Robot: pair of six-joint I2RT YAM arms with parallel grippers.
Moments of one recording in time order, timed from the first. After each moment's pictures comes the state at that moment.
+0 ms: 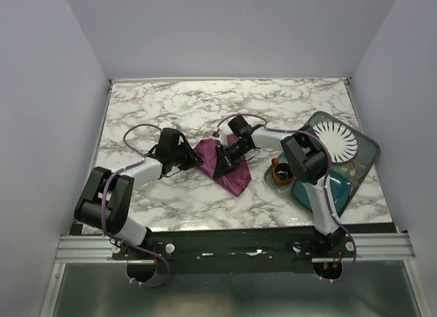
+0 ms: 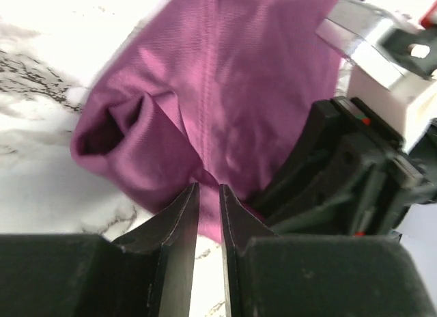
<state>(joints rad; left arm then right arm) -0.34 1.47 0.67 0.05 0.27 -0.83 0.62 2.24 1.49 -0.47 -0.96 0.17</state>
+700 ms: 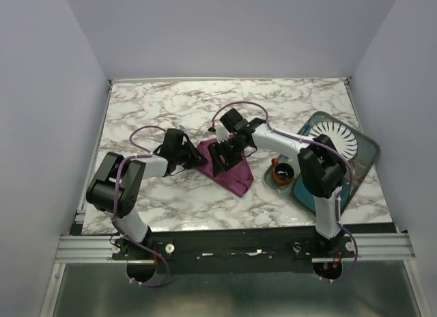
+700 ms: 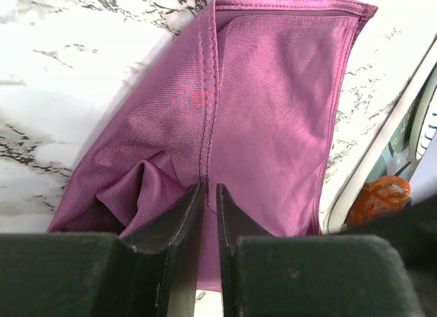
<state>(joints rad) -0.34 1.67 0.69 0.23 0.30 -0.89 0.70 2.05 1.52 -0.66 -0.54 0.15</state>
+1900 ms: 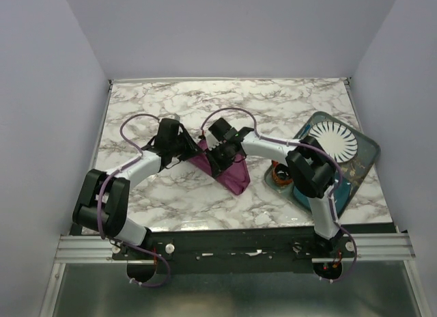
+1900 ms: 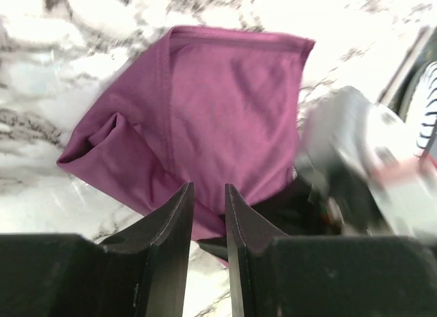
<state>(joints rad) -0.33 1.49 0.78 -0.02 0.23 -0.82 0.82 2.08 1.50 -0.54 -0.26 0.10</state>
